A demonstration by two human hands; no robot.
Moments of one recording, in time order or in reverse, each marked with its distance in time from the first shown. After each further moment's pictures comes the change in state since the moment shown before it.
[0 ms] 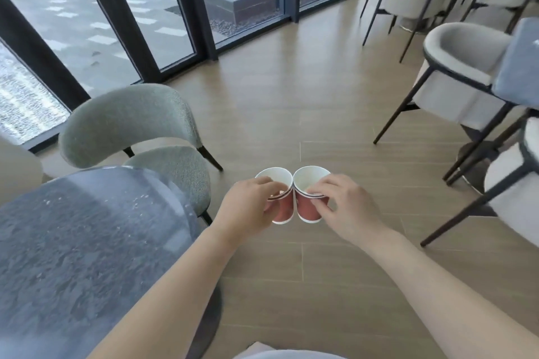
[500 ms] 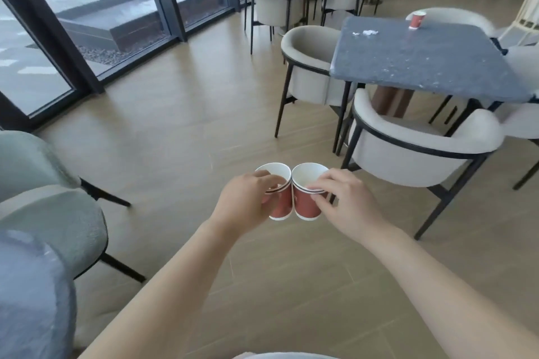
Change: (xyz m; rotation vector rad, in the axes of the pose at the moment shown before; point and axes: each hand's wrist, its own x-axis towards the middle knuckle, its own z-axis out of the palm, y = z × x) left_hand 0.020 0.254 0.113 -0.087 -0.145 0.340; right_hand -0.198 0.131 -0.180 -0.128 0.268 0.251
